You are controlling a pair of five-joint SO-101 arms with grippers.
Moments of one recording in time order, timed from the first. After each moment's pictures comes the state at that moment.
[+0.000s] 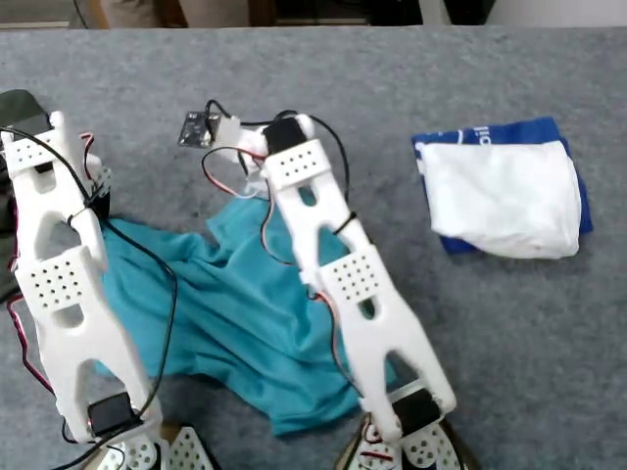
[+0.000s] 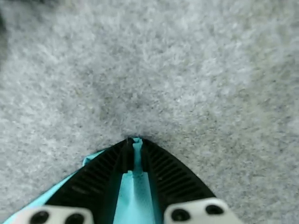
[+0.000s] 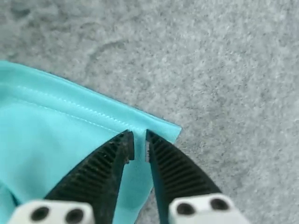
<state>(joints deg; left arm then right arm) -25.8 57.3 -50.2 93.1 29.1 -29.4 76.7 -86.2 90.1 42.1</state>
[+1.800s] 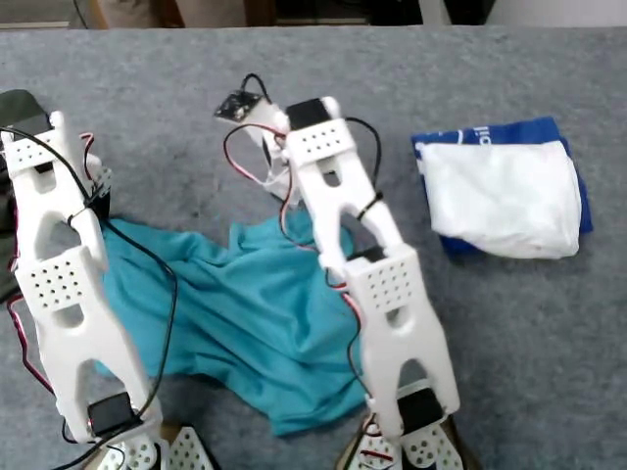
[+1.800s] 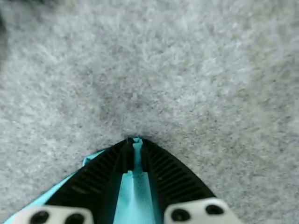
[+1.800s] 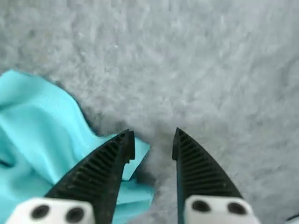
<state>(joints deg) -25.8 57.3 -50.1 93.1 29.1 -24.7 53.2 -51.3 93.1 22.3</state>
